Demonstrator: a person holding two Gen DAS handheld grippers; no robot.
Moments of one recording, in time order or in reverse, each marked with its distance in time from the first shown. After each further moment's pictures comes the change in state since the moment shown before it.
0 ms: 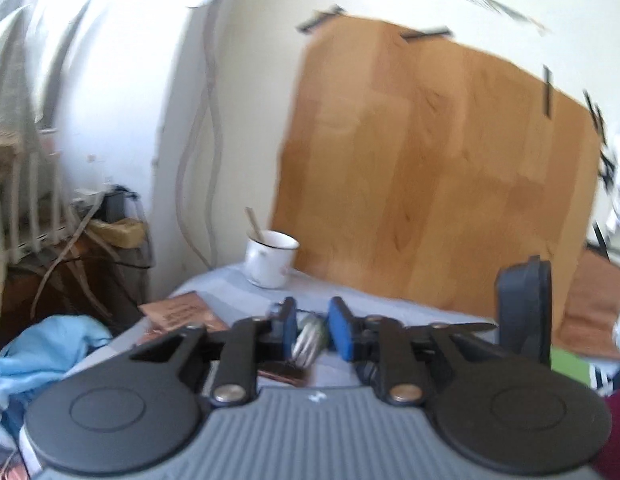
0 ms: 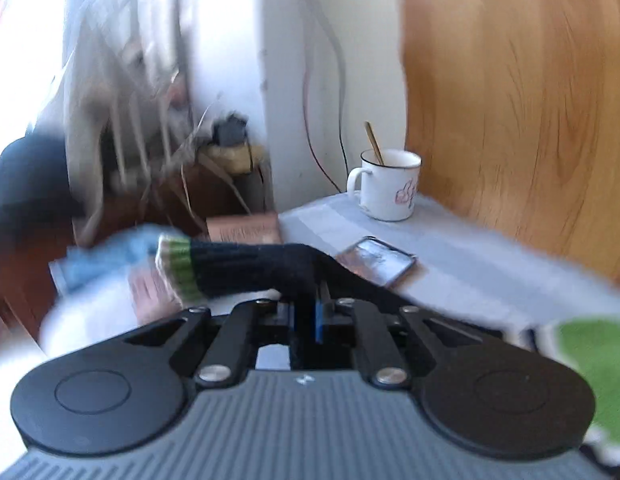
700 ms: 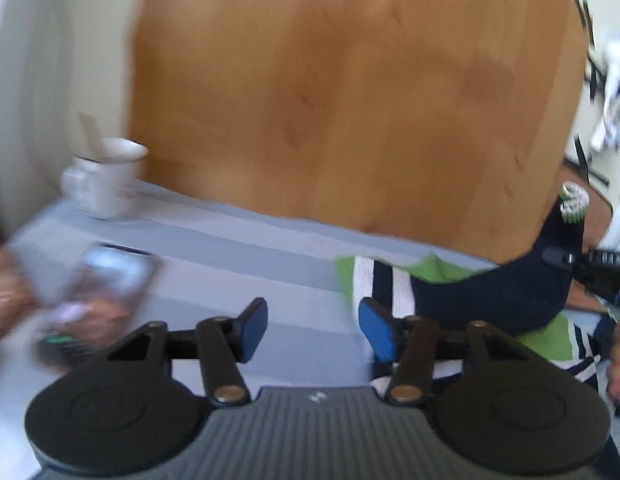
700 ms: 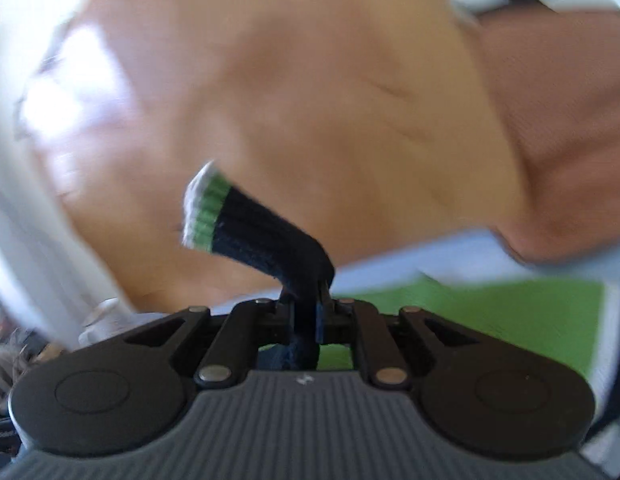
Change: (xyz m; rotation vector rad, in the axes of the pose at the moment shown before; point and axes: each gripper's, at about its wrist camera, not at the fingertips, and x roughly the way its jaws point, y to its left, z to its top) left arm 0.199 -0.141 -0.031 0.093 0.345 -0.216; right arm -0.193 -0.283 -0.074 0.609 -0.297 -0.468
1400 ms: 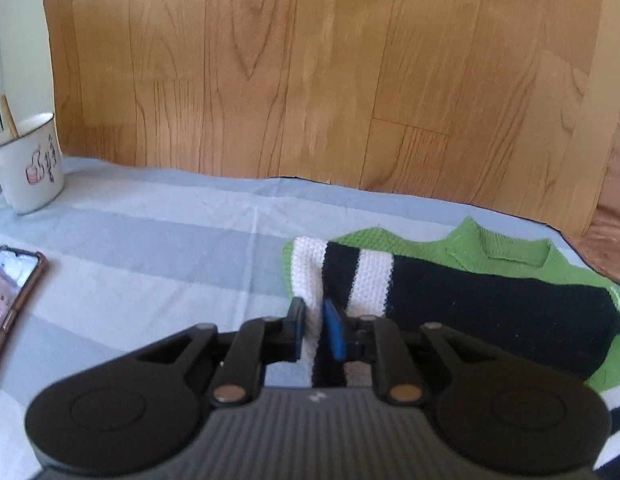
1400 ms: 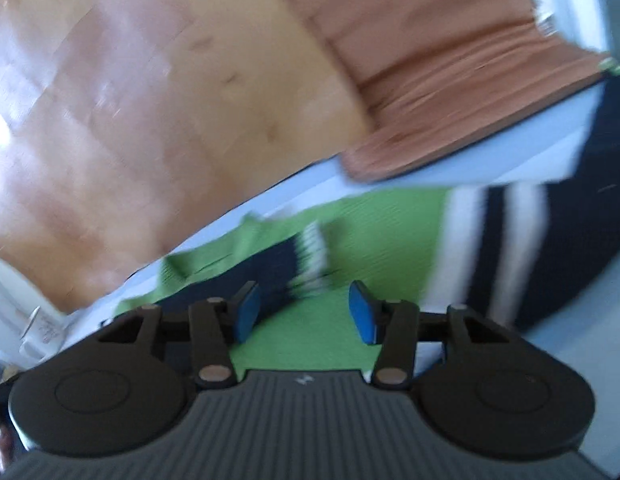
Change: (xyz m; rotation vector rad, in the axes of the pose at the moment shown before) left arm 0.119 -0.038 -0.009 0.057 0.093 0.130; right arm -0.030 -0.094 -0.010 0.157 0.068 -0.209
